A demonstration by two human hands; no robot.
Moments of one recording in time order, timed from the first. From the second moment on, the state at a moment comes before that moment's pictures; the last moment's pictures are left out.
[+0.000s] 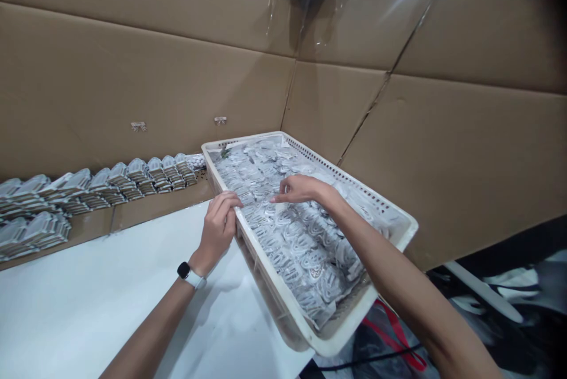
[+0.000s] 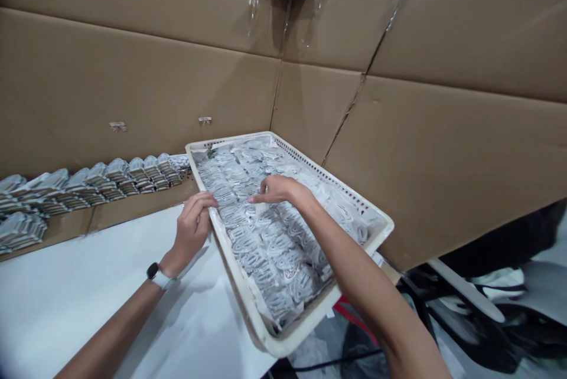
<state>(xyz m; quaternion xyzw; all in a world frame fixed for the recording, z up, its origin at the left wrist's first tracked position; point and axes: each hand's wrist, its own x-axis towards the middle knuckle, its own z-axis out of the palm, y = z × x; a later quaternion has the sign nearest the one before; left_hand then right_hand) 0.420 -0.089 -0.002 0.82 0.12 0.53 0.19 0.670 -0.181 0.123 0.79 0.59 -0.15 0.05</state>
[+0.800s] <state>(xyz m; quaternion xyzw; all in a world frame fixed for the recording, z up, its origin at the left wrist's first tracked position) 0.419 -0.091 0.000 0.82 0.12 0.52 0.19 0.689 -0.184 0.112 0.78 0.60 -0.17 0.00</state>
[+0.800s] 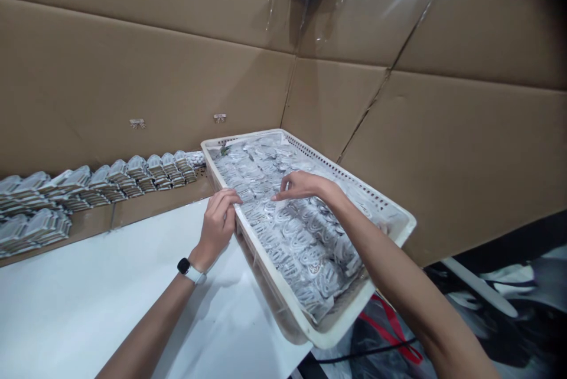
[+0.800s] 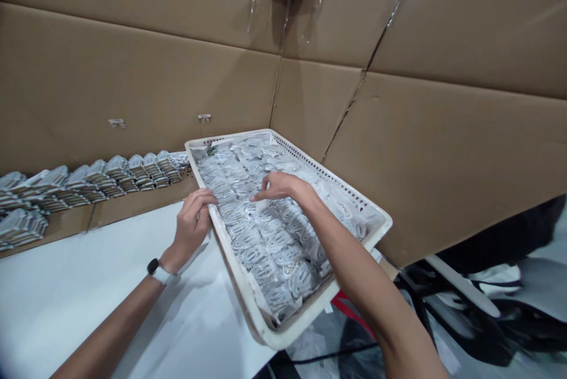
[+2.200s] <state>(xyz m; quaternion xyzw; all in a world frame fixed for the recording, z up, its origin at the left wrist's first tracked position) 0.420 -0.090 -0.001 0.82 0.12 0.52 0.20 0.682 -0.174 0.109 0.78 0.62 -0.02 -0.06</state>
